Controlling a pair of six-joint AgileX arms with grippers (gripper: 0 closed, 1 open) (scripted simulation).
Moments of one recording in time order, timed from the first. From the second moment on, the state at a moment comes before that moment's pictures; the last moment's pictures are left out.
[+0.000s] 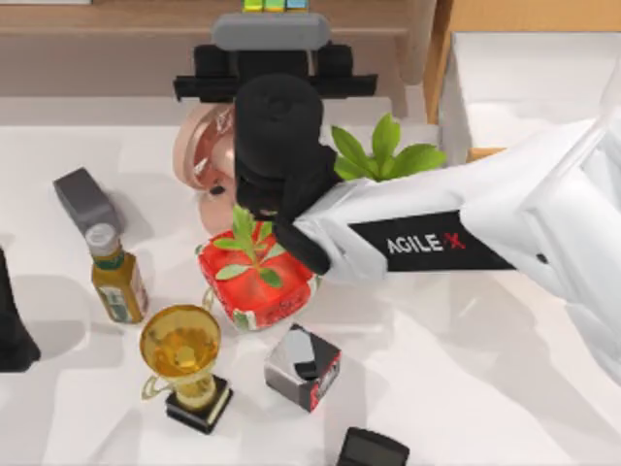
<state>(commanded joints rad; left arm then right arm) 0.00 0.00 0.00 0.00 0.00 0.00 0.82 2.36 1.55 0.95 0.85 -0.10</state>
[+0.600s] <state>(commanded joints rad) 0.00 0.00 0.00 0.00 0.00 0.00 0.75 2.50 1.85 0.80 0.79 -0.09</state>
